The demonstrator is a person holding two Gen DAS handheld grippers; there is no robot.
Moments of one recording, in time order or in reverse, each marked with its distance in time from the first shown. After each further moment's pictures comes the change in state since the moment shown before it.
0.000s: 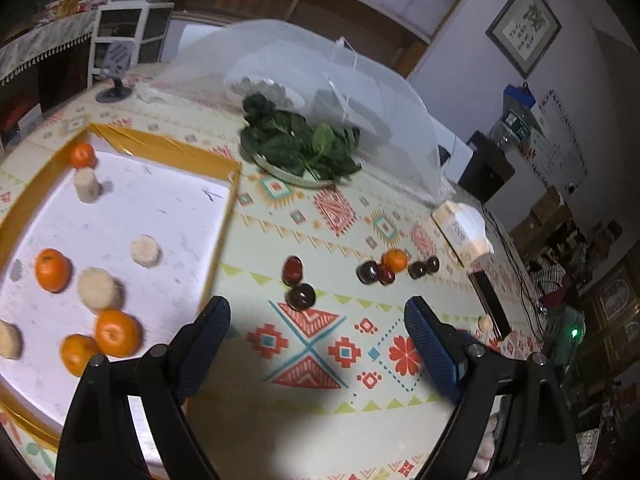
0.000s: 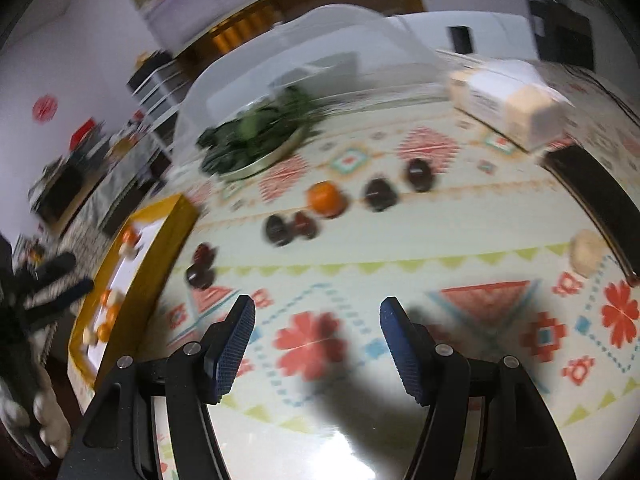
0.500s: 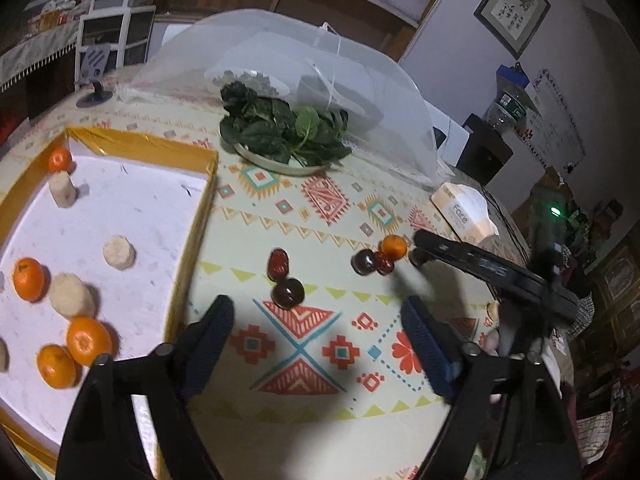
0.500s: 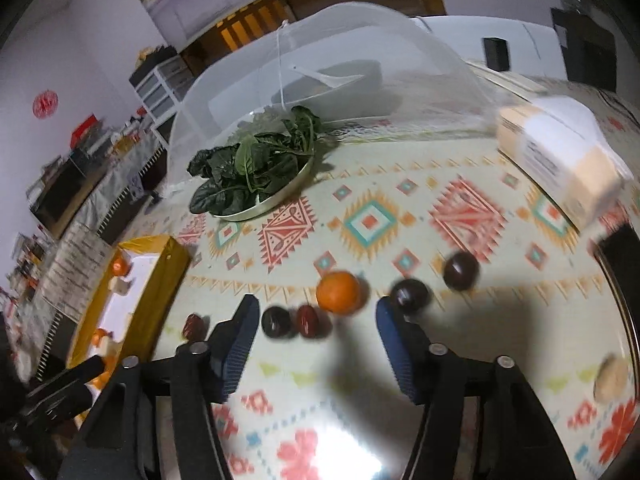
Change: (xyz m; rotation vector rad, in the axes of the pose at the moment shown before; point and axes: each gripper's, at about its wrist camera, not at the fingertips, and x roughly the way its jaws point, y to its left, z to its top) left arm 0.020 -0.010 -0.003 0.067 0.002 0.012; right arm 0.071 0.029 0.080 -0.101 0.039 -0.006
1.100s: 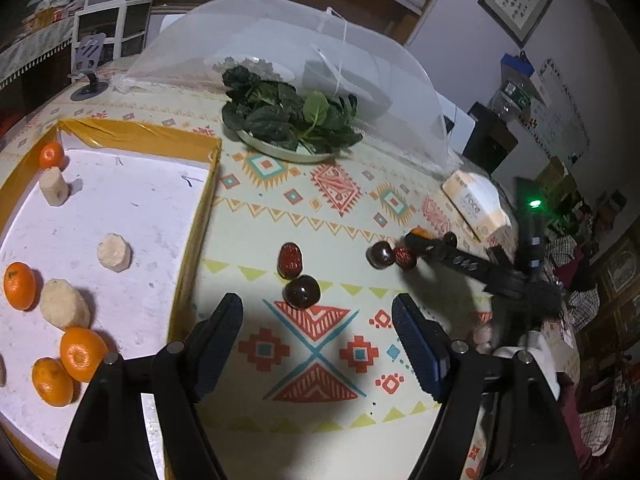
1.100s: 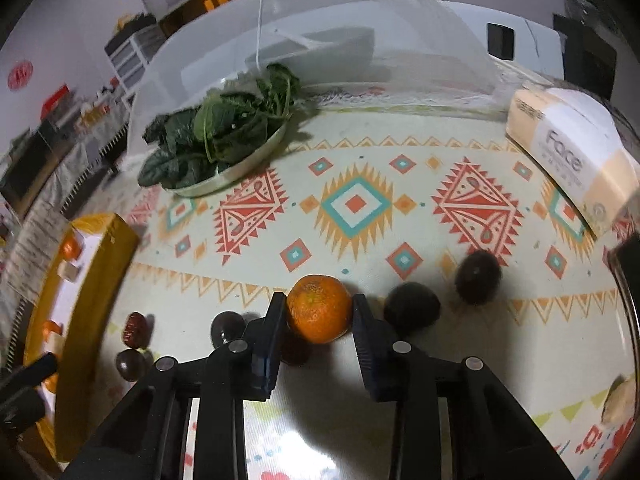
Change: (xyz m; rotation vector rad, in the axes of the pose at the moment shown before) left arm 0.024 0.008 0.000 0.012 0.063 0.004; right arm 0.025 -0.012 -0.009 0.012 0.046 -0.068
